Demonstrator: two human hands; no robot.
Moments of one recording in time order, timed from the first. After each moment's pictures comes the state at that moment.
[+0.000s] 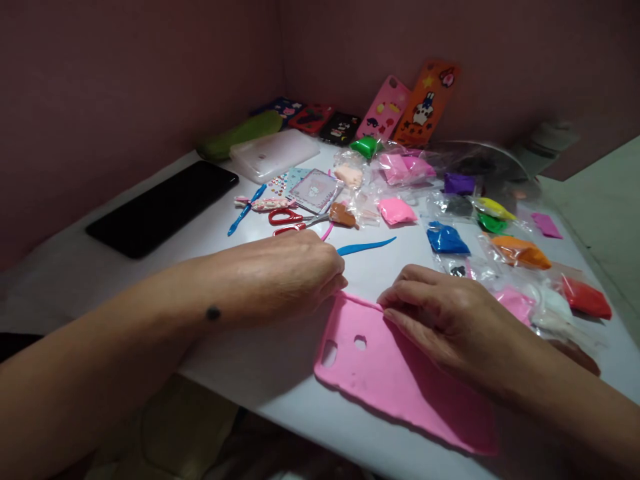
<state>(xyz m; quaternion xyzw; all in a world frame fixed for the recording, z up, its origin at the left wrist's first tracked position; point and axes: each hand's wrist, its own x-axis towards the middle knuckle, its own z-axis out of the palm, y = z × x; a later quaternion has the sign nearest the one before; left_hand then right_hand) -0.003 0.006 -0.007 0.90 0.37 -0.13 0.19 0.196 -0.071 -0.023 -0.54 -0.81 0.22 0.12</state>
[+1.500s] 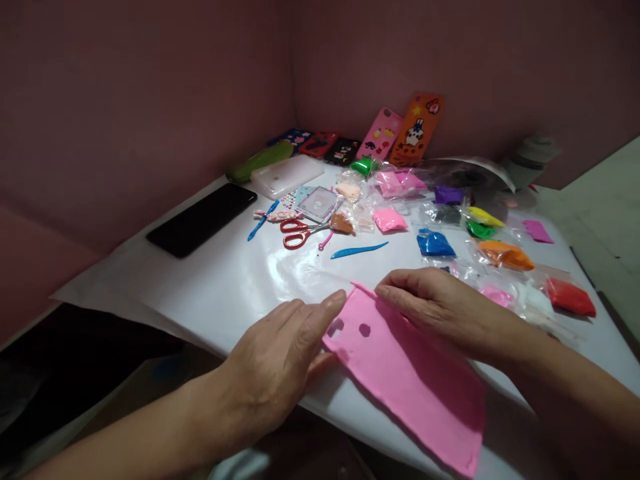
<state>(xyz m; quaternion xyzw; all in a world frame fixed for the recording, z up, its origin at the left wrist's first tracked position) -0.030 -0.094 -0.077 0.90 0.26 0.33 0.05 0.203 -0.068 -0.008 -0.60 -0.71 0.37 0.06</state>
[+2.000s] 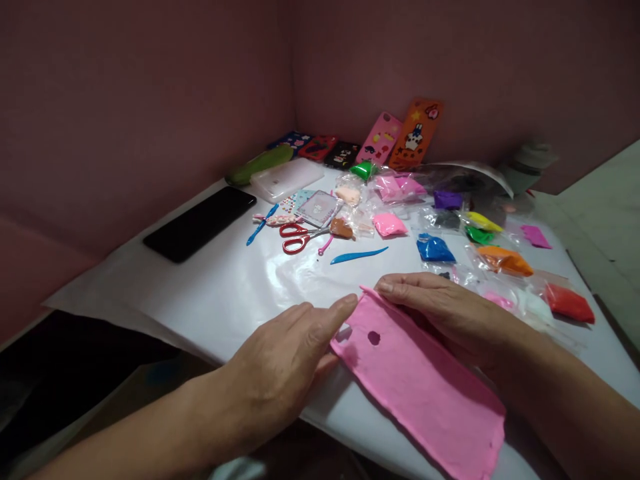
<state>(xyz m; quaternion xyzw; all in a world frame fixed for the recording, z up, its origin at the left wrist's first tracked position) -0.032 -0.091 -0.063 0.91 0.31 0.21 0.18 0.216 -0.070 -0.023 -0.57 -0.61 0.50 0.24</state>
